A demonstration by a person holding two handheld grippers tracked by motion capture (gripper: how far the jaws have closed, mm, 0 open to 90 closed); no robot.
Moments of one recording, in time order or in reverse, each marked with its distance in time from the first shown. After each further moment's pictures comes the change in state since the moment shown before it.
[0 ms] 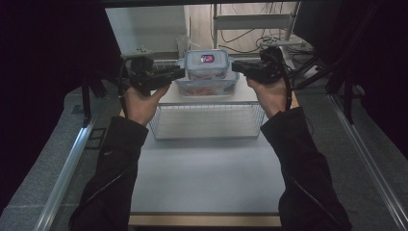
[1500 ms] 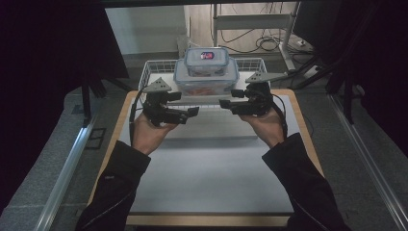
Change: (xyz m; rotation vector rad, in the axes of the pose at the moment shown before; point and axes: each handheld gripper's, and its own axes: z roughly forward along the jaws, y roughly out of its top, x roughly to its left) left arm -0.035 -0.062 0.011 0.125 0.014 0.116; right arm 0.027 -0.067 0.006 0.116 0.060 -0.138
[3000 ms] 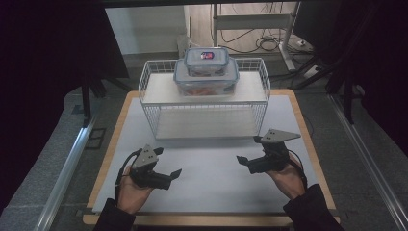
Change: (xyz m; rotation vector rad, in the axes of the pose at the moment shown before) left arm -0.041 -0.162 -0.031 0.088 0.086 0.068; right arm 0.026 -0.140 -0.040 0.098 -0.029 -0.026
